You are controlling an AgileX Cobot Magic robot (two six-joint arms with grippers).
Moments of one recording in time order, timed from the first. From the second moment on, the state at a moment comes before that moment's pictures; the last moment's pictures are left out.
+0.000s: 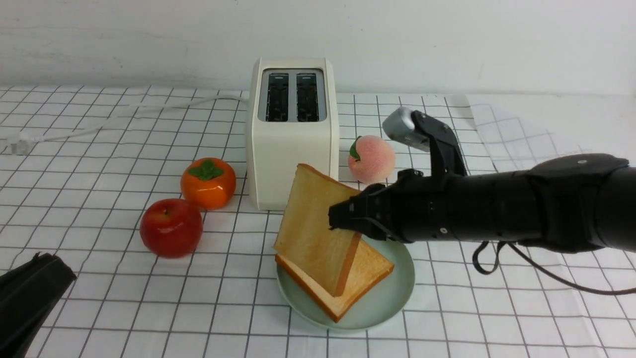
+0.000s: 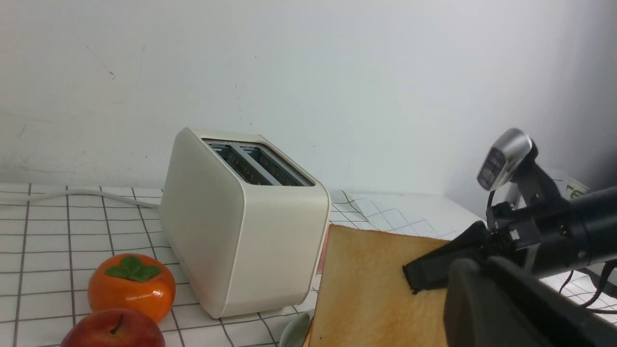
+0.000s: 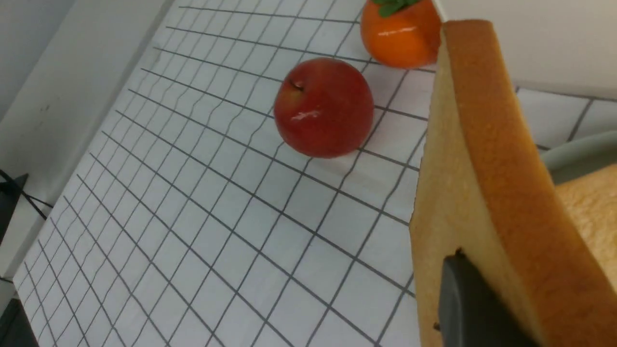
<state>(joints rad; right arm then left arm) 0.44 1.66 -0.99 1.62 0.48 -1.11 -0.49 0.23 -0.22 -1.74 -0.06 1.47</state>
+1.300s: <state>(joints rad) 0.33 1.69 -0.99 1.33 0.44 -1.06 -0.49 0.23 -0.22 -1.74 -0.06 1.47</state>
